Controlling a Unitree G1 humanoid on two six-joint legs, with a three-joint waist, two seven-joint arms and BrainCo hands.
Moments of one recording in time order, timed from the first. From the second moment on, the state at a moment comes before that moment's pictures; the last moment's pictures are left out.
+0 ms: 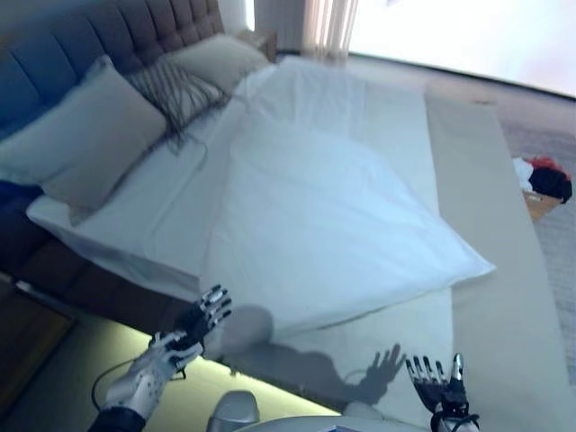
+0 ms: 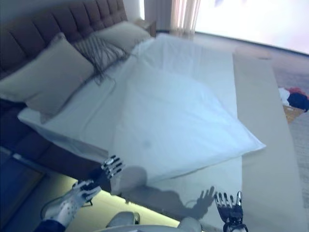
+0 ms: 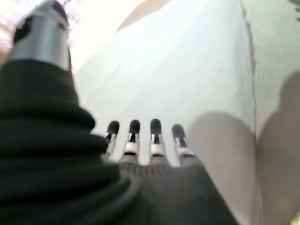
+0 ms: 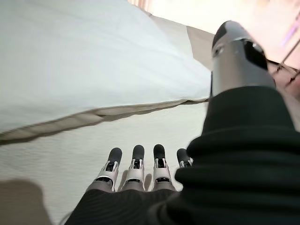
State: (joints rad) left arm 0.01 0.49 -0.18 0.31 -0.92 0.19 -0.27; right arm 0.04 -0.34 -0.15 1.06 1.63 0.13 0.41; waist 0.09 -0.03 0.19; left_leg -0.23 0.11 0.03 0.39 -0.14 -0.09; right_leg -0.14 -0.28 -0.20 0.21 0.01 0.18
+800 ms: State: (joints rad) left arm -0.36 0.55 -0.38 0.29 -0.98 0.08 -0.18; right arm -0.39 -0.46 -0.16 1.18 1.86 0.18 0.51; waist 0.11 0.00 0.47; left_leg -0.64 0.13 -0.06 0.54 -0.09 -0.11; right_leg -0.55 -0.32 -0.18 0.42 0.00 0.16
